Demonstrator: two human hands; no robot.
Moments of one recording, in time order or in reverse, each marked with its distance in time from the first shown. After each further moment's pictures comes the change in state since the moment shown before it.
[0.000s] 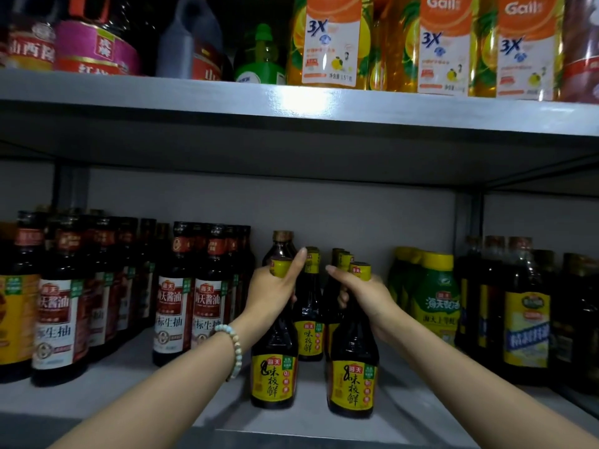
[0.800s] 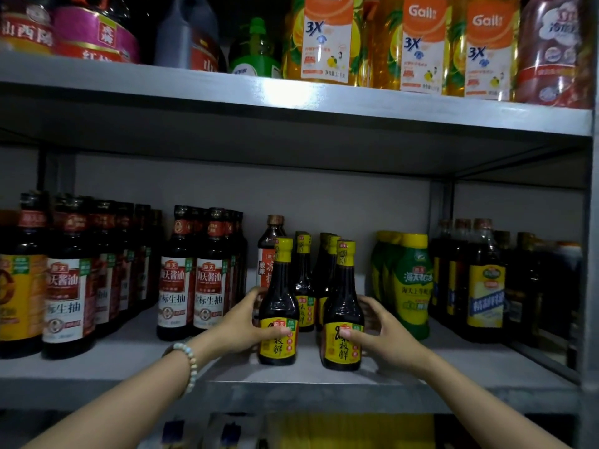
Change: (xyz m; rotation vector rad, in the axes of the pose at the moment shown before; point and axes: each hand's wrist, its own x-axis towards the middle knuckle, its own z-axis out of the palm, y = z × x) left_hand -0.051 -0.054 -0.063 0.269 -0.564 -0.111; right_hand -0.083 0.053 -0.053 -0.327 -0.185 0.041
